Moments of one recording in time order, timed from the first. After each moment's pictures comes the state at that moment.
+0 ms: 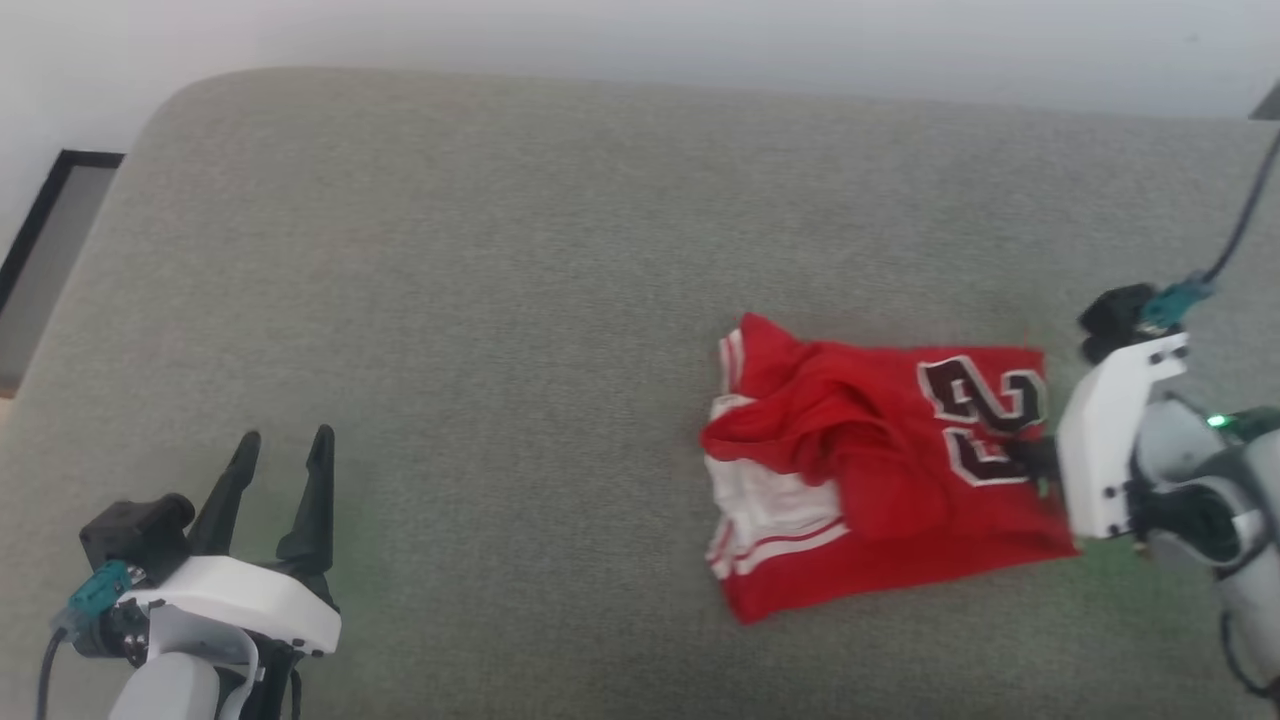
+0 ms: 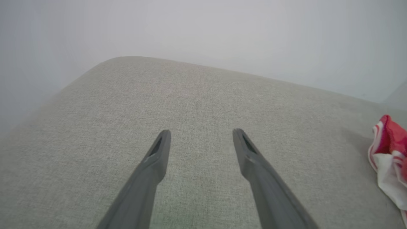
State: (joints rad) left arm -0.19 0.29 -0.04 0.39 -0.50 -0.13 -0.26; right arm -0.50 -0.48 0.34 0.36 0.75 0.13 0.81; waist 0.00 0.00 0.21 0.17
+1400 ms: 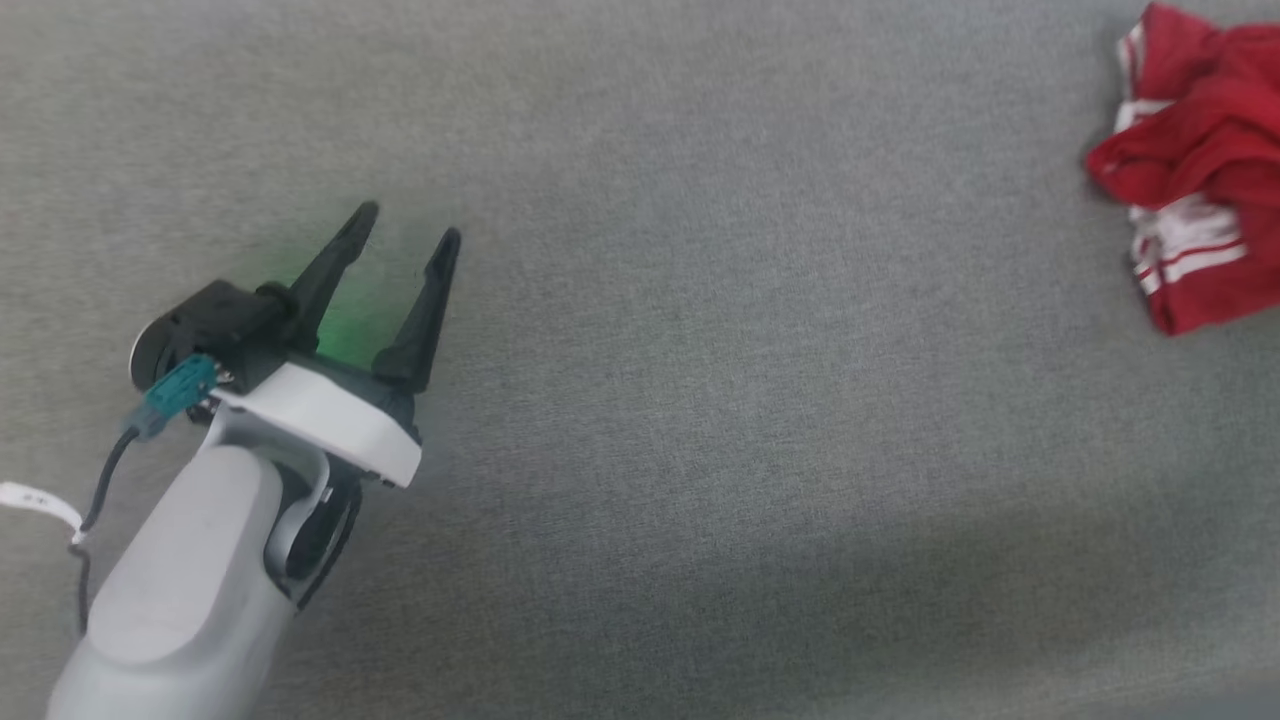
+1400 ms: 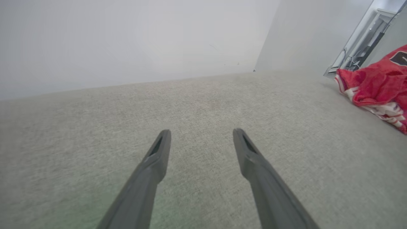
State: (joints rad) left arm -0.53 0.40 -0.36 0.32 -0.52 -0.13 -0.26; right arm -0.83 -0.81 0.23 0.62 0.51 0.13 0.36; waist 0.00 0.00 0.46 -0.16
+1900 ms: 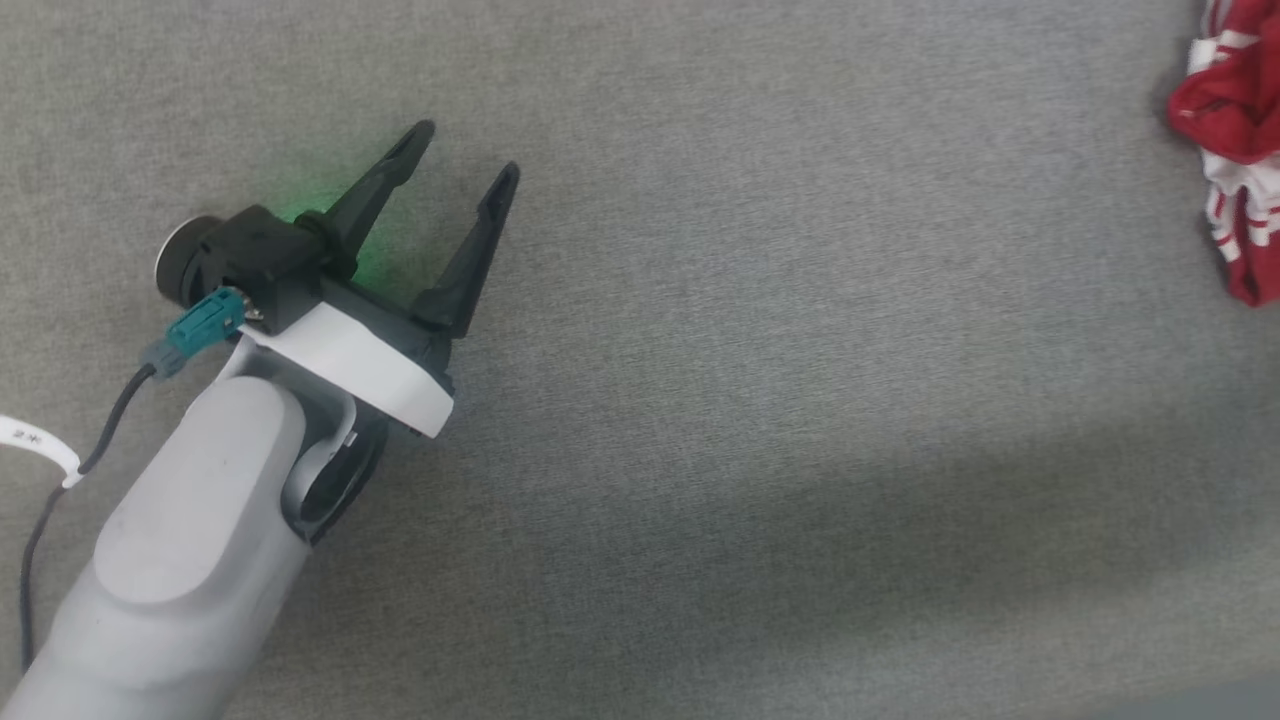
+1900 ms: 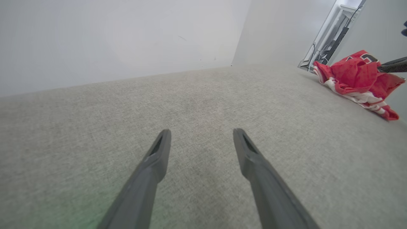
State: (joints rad) left arm -0.67 0.42 -0.48 0.29 -0.54 -0.13 -0.25; right arm -0.95 -0.74 0.24 0.80 0.38 0.13 0.23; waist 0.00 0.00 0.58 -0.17
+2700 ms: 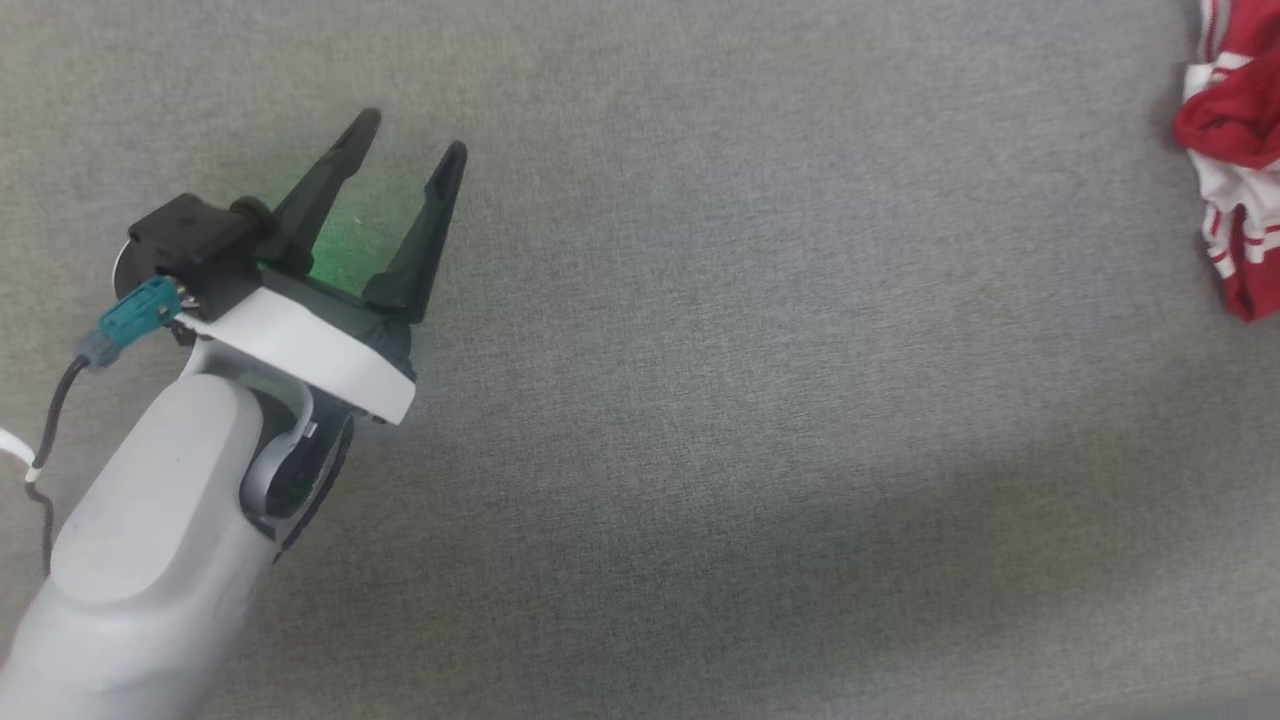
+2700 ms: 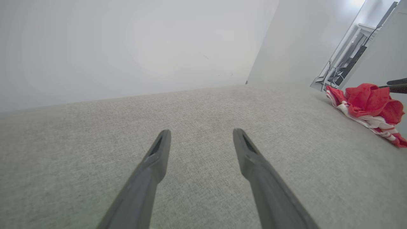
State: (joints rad) left arm -0.67 0.46 -0.45 0.29 -0.64 -0.13 -0.26; right arm -1.07 -0.69 0.21 1.00 0.34 0.13 0.16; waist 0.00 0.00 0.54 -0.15
